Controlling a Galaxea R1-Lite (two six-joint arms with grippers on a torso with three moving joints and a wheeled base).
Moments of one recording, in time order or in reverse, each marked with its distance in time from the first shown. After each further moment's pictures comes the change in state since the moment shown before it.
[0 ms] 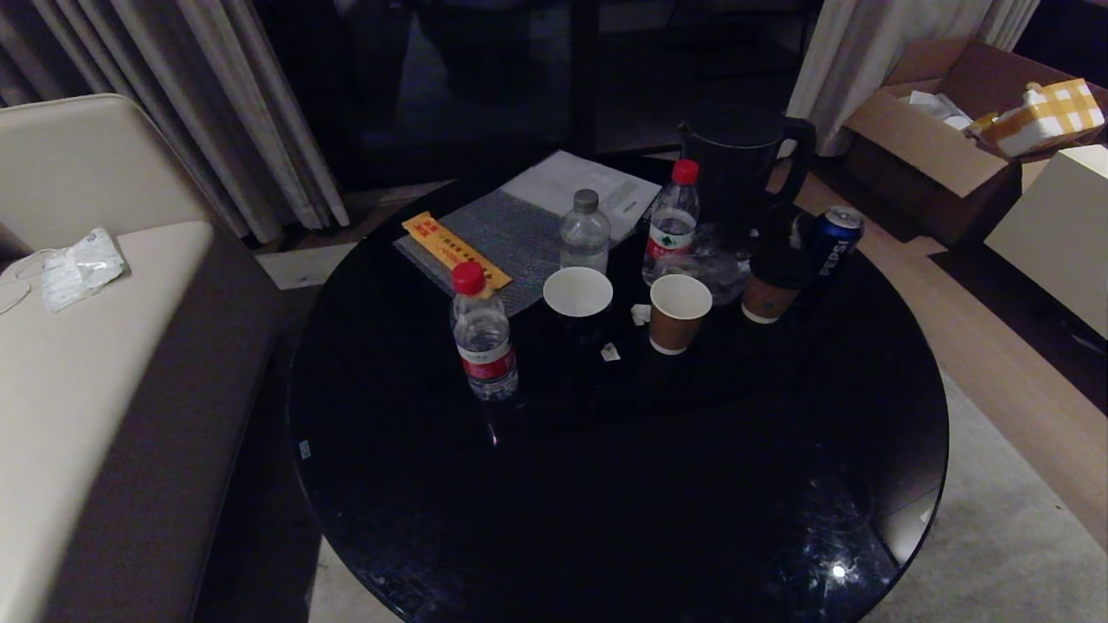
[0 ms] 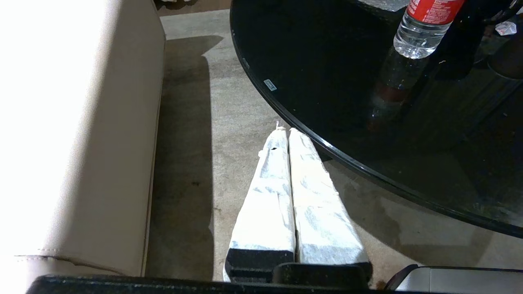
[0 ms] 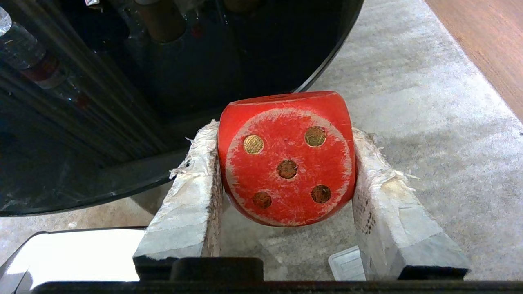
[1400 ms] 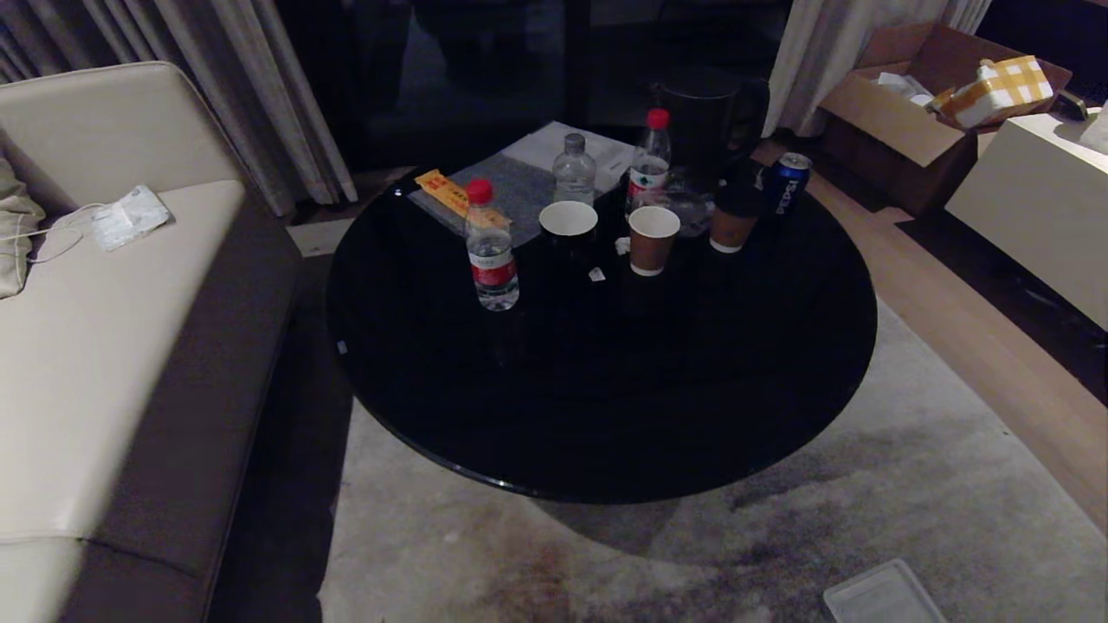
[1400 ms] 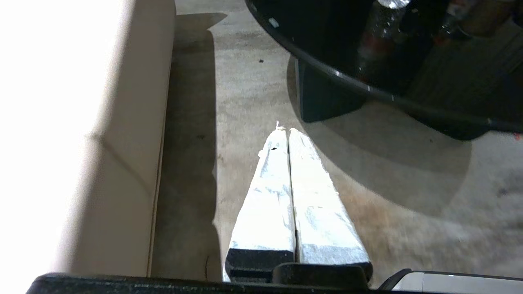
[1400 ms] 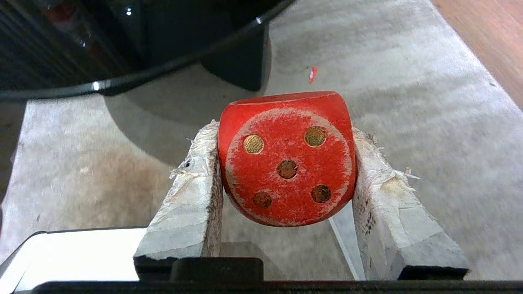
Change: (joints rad) left arm 0.000 0.000 0.000 0.001 0.016 -0.039; right arm 0.000 0.000 0.000 0.000 0.000 -0.003
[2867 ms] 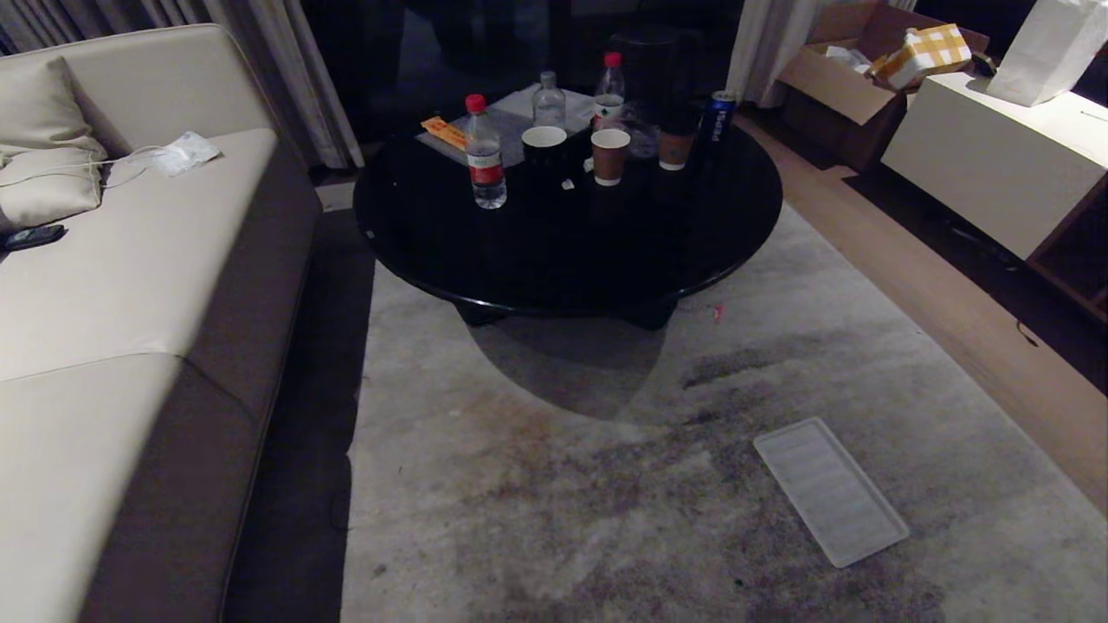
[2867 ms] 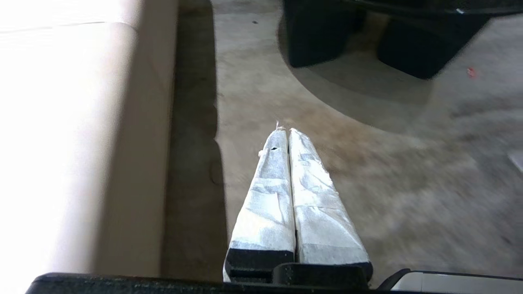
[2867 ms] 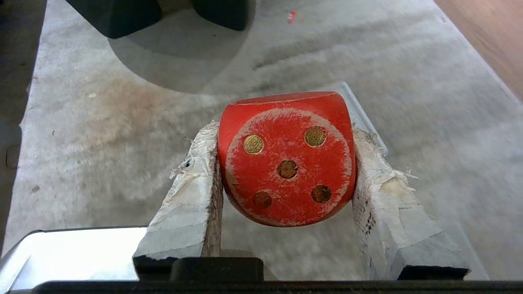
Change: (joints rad) left arm 0.001 0.000 0.000 0.000 0.000 -0.001; right arm 0.000 0.000 0.000 0.000 0.000 -0.011
